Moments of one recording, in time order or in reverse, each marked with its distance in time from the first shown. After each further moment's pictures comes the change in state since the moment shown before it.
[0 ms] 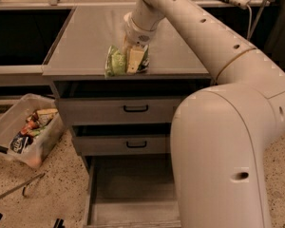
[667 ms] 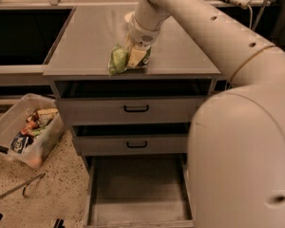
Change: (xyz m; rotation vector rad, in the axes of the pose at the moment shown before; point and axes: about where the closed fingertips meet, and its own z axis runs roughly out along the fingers) arm 0.002 0.013 -0.021 0.029 0.019 0.022
